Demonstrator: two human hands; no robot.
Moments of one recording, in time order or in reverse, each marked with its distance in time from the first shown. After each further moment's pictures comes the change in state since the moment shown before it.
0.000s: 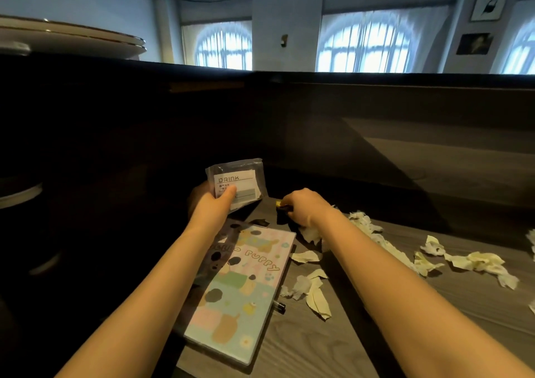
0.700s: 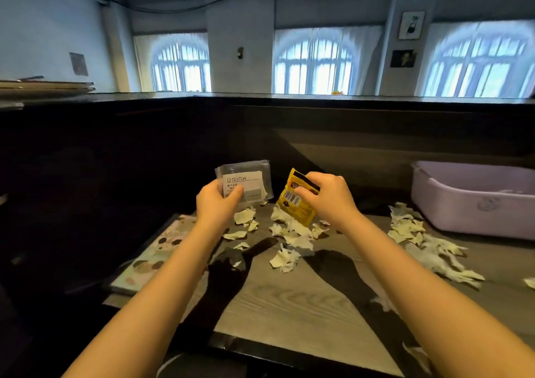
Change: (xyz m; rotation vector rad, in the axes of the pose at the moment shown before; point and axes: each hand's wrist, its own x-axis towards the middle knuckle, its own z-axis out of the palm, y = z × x) left_hand -0.117 0.066 0.056 0.000 -0.121 0.250; right_hand -0.205 0.078 -0.088 0.432 0.515 0.105
